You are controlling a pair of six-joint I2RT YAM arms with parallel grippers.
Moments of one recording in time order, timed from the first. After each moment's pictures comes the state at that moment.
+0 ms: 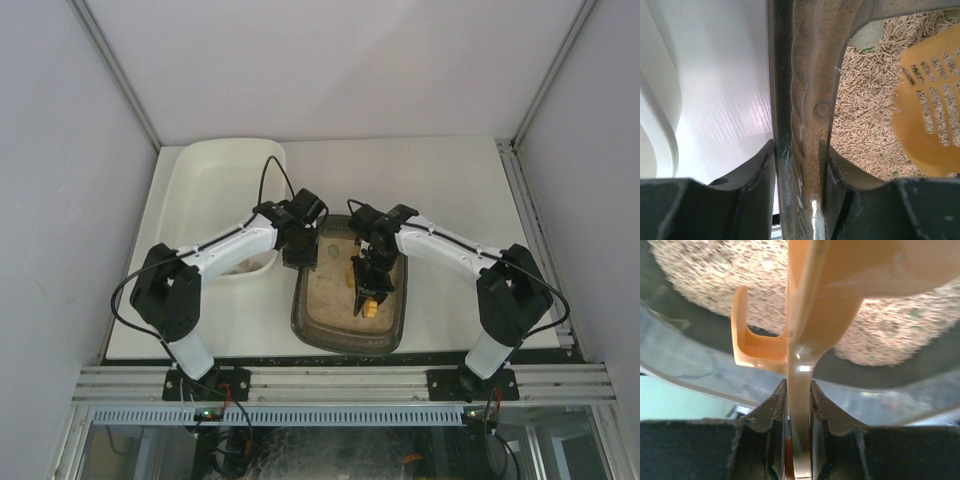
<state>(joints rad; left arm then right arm) -0.68 1.72 1.31 -0.81 -0.05 -0.58 0.71 1.69 1.29 -1.21 -0.40 0.61</state>
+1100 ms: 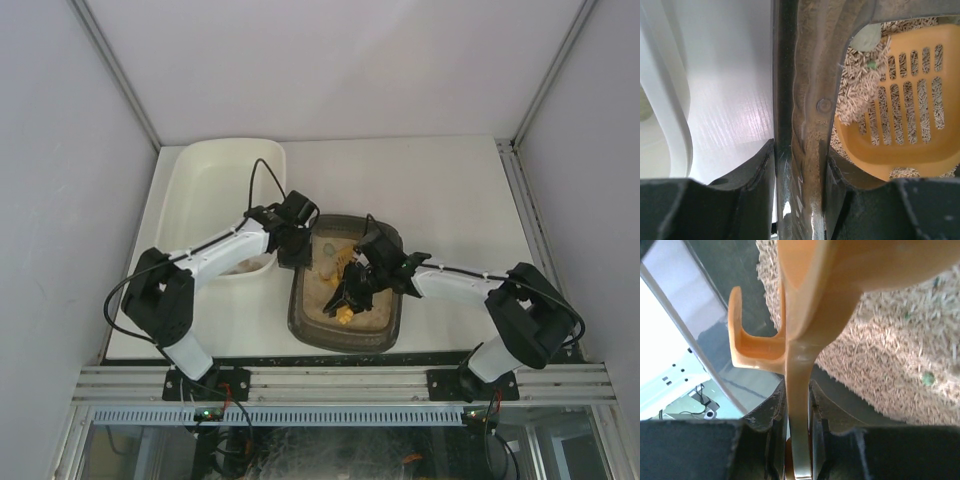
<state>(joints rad) -0.66 1.65 1.23 -0.74 -0.06 -0.61 0.76 1.53 0.75 -0.12 -0.62 1.20</state>
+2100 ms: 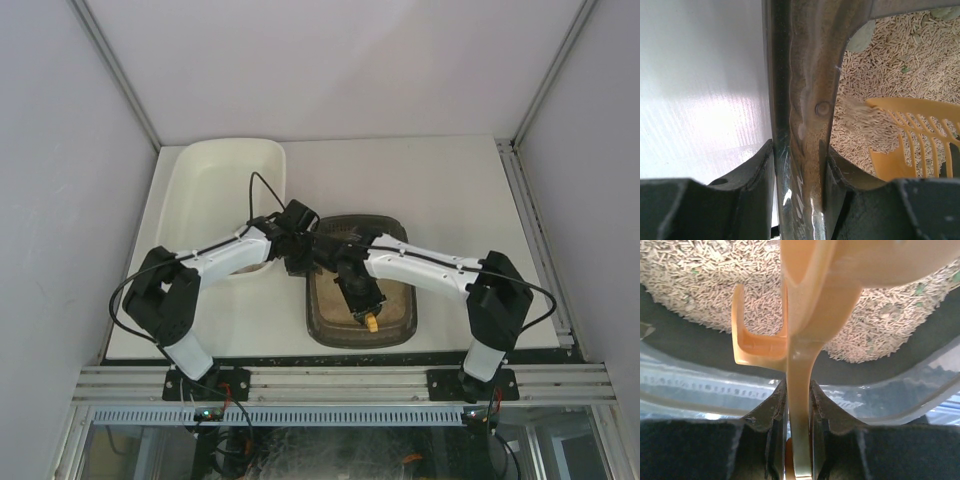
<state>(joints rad) -0.66 1.66 1.11 -0.55 0.06 -0.78 0.99 1.71 1.37 -1.29 -0.02 0.66</state>
